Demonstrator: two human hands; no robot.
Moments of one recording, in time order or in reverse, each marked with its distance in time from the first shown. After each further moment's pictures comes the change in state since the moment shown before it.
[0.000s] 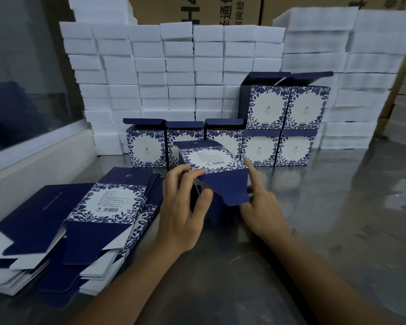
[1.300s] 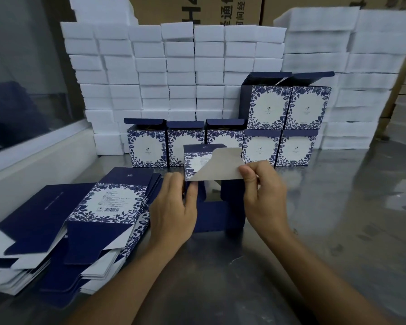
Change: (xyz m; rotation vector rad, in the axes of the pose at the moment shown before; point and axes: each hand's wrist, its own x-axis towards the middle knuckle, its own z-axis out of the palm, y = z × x) left_hand 0.003 -0.006 -0.004 0.262 0.137 -0.055; right_hand 0.006 -0.035 -0.002 0.095 0.385 -0.181
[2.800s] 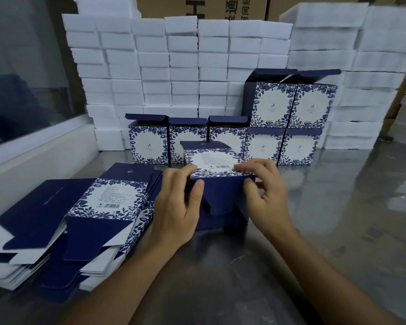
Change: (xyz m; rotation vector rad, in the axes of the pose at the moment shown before) left_hand 0.000 0.000 -0.003 -0.141 -0.012 0.093; right_hand -0.002 0.013 -0.001 0.127 -0.119 0.014
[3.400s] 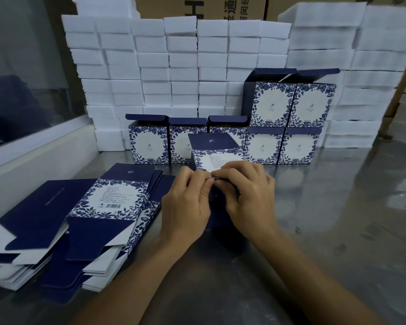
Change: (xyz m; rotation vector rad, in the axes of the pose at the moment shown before) left_hand 0.005 0.014 0.007 0.160 0.013 0.100; right_hand -0.010 -0.022 0.021 -0.417 0.018 -0.228
